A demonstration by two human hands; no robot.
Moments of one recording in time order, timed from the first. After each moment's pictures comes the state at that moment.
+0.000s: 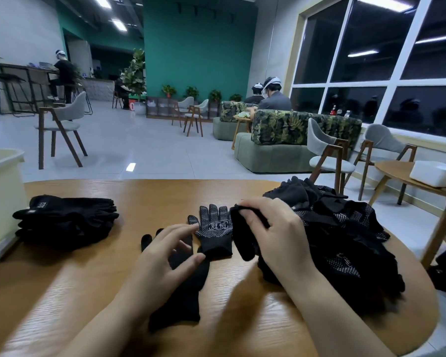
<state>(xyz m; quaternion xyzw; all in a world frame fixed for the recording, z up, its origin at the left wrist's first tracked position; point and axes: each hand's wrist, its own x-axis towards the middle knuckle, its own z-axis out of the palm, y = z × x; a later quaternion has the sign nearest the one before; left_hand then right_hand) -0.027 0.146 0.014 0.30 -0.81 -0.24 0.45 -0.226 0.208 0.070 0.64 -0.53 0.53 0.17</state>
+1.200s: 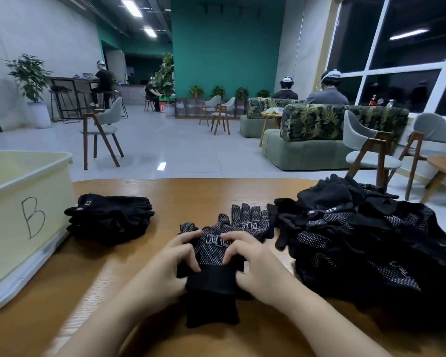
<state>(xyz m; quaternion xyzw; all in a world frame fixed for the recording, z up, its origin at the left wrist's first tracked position) 0.020 0.118 0.004 0.30 -0.83 -0.31 0.35 -0.190 0.163 0.001 0.76 -0.51 0.37 -0.16</state>
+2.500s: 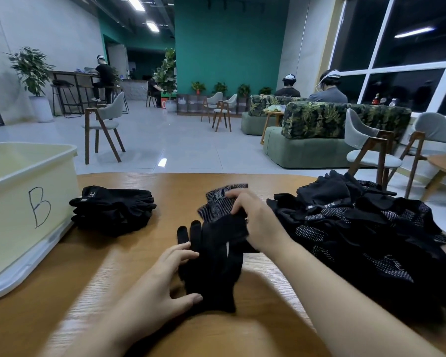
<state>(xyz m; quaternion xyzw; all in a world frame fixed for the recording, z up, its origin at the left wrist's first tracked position) 0.040 0.149 -0.021 0.36 -0.84 -0.28 0.28 -0.203 0.120 0.032 0.76 -0.49 0.43 -0.04</state>
